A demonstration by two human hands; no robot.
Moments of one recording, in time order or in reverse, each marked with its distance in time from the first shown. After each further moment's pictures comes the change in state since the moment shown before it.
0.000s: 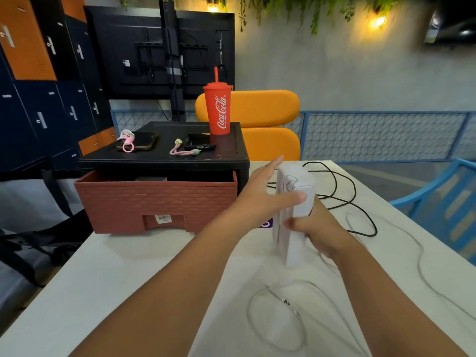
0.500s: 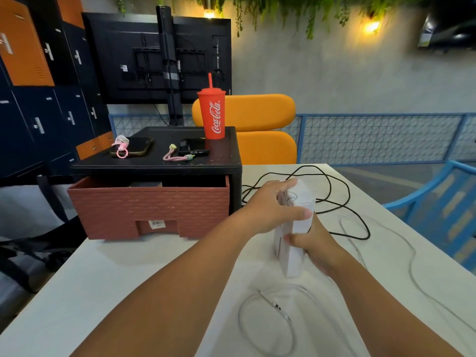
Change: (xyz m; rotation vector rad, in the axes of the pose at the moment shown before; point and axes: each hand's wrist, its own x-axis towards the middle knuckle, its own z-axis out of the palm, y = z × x) left_hand 0.020 -0.002 0.025 0.093 -0.121 -0.081; right_hand -0.013 0.030 -0.015 0.002 0.033 0.074
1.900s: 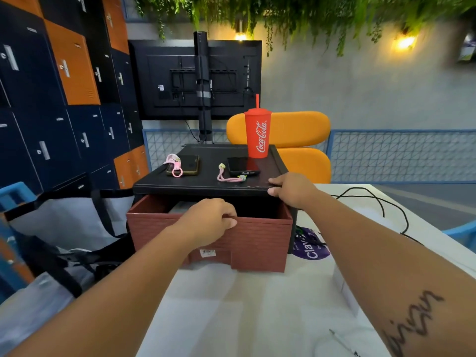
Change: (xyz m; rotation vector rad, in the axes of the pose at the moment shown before) left_hand -0.064 -0.052 -0.182 0.867 0.134 -0.102; right_hand 0.154 -0.099 0.103 -1.127 -0.018 0.041
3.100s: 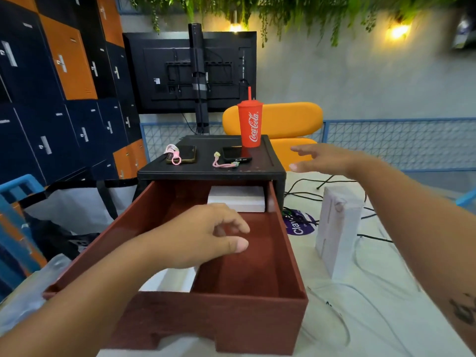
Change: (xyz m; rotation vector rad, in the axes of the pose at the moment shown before) left_hand -0.114 0.059 -0.035 -0.407 -0.131 0.153; right_hand -0.070 0.046 -0.078 0.334 -0.149 -0.074
